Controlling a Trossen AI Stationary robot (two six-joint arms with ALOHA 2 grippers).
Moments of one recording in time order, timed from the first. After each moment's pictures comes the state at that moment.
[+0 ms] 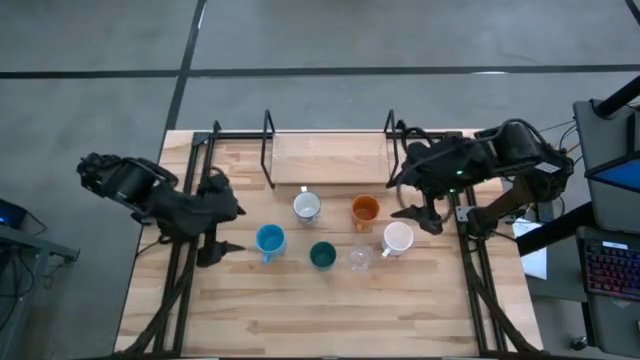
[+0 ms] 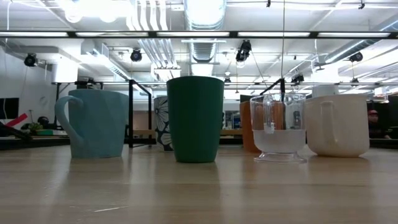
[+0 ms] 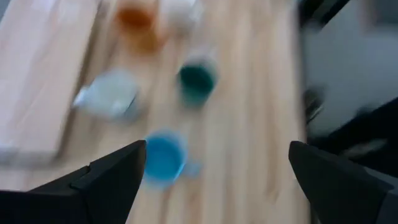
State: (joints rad) left arm -0.46 1.33 1.89 -1.52 -0.24 -0.52; right arm 0.20 1.50 2.13 -1.47 0.07 0.21
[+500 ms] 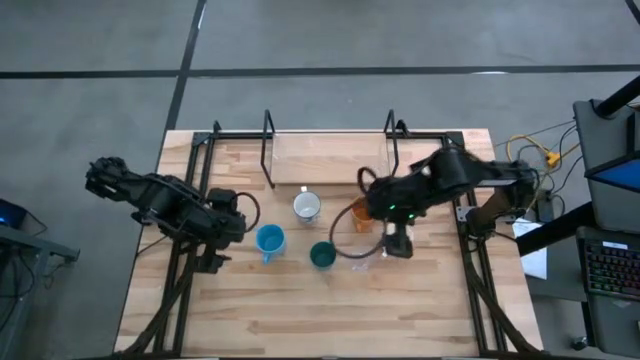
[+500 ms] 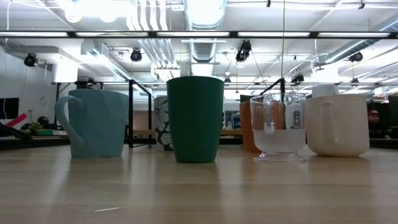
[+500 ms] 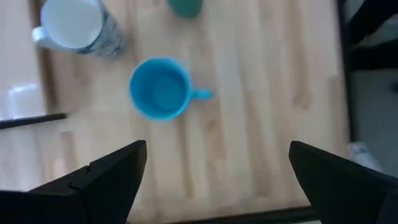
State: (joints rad) left arm -0.44 1.30 1.63 -1.55 -0.10 -0.31; right arm 0.21 1.71 2.09 -1.57 -0.09 0.32
